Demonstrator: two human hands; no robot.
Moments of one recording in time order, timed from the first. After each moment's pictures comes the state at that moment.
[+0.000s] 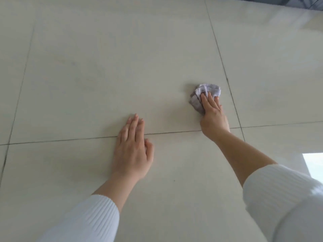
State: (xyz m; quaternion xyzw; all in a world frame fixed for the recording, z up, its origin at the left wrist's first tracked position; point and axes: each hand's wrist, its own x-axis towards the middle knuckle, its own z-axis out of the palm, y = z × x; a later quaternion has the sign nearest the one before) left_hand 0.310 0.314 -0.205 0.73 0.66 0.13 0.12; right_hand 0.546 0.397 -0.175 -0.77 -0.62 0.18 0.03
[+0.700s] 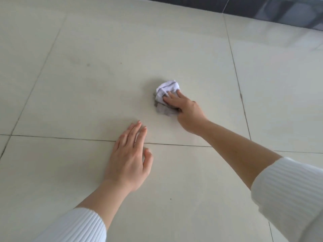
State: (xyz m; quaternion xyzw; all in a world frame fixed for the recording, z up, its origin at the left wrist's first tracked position) left_hand 0.309 0.314 -0.205 0.73 0.66 0.14 0.12; right_hand 0.486 0.455 -0.179 -0.56 -0.77 0.29 0.12
